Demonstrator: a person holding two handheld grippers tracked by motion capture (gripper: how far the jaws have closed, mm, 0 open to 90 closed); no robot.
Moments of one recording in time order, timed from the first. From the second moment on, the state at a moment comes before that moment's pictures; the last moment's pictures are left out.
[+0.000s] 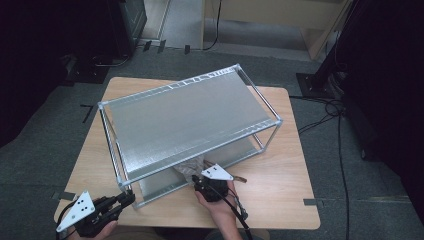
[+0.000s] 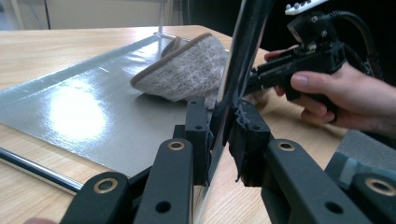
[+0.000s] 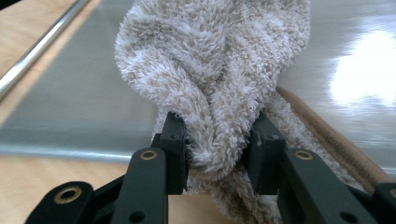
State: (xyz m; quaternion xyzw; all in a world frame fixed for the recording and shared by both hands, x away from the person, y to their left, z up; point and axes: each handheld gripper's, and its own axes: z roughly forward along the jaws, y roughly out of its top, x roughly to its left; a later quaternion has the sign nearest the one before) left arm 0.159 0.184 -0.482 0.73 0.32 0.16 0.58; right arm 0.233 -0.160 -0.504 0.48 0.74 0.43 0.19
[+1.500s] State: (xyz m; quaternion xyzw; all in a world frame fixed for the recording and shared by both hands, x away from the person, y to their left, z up) left arm 0.157 0.179 -0.482 0.74 0.31 0.16 0.58; right arm 0.218 -0.142 -0.514 0.48 0.74 0.42 0.21
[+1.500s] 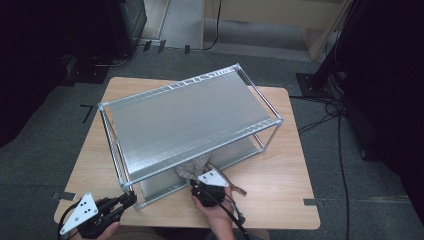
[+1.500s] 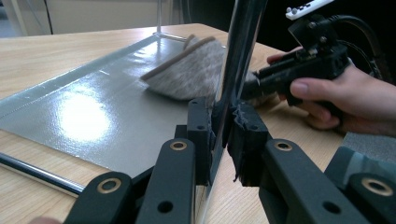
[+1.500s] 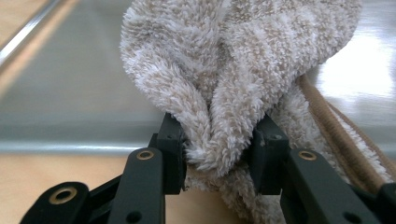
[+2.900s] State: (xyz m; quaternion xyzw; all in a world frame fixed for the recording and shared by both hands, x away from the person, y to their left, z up) left arm 0.156 0.177 -0.483 0.74 0.30 0.17 0.58; right arm 0.264 -0.277 -0.517 0.62 0.64 0.37 0.27
